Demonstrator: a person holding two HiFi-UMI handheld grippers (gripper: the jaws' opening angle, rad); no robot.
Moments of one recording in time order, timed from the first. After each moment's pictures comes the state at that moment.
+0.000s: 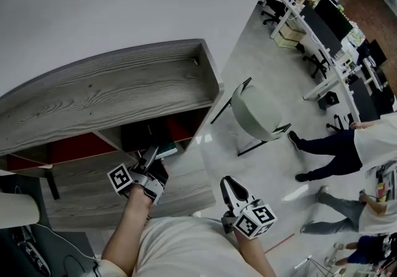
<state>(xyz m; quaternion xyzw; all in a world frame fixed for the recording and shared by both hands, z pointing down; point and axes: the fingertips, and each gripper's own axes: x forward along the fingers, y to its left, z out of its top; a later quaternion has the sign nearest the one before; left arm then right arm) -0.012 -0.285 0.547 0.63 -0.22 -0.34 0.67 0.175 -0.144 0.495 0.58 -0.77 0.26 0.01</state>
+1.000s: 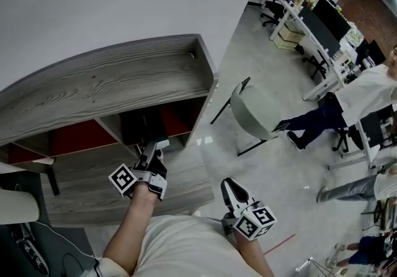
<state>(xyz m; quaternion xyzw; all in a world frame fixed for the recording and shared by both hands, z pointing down) -0.029 -0.272 0.548 0.63 -0.31 -0.35 0.62 0.178 -0.110 0.491 0.58 -0.77 0.26 0.00</state>
